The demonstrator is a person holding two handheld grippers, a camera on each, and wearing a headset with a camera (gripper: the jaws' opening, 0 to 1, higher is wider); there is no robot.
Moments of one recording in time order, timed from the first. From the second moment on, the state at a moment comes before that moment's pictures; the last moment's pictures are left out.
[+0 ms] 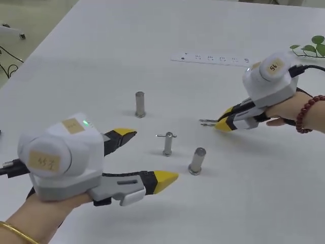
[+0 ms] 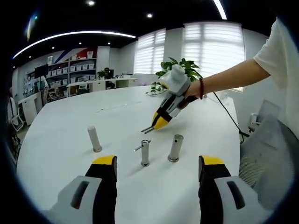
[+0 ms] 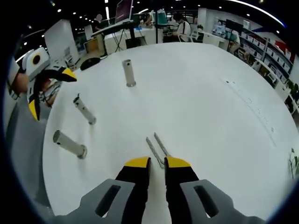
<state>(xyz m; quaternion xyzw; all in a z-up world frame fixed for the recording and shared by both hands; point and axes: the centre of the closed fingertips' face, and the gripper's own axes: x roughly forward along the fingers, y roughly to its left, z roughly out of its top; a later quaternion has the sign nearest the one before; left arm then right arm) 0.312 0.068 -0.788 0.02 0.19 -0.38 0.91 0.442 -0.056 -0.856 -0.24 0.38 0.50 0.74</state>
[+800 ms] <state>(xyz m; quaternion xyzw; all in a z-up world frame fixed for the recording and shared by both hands) 0.311 0.068 -0.790 0.03 0.20 -0.38 0.90 0.437 -0.053 -0.864 -0.39 0.39 0.52 0.65</state>
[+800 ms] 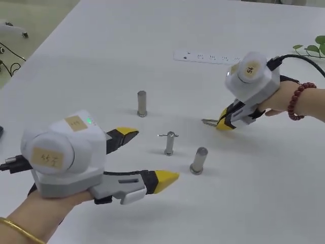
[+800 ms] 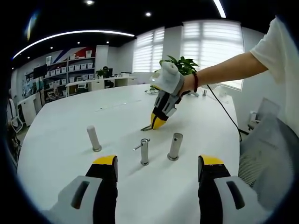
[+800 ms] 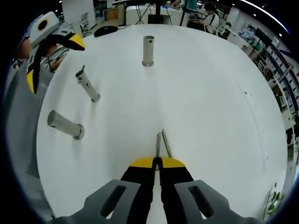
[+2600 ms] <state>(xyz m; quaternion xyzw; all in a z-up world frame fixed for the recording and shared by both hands) 0.331 0.049 -0.764 0.01 0.21 -0.39 0.90 0.379 -0.014 -0.787 -0.47 0.19 0.56 0.66</state>
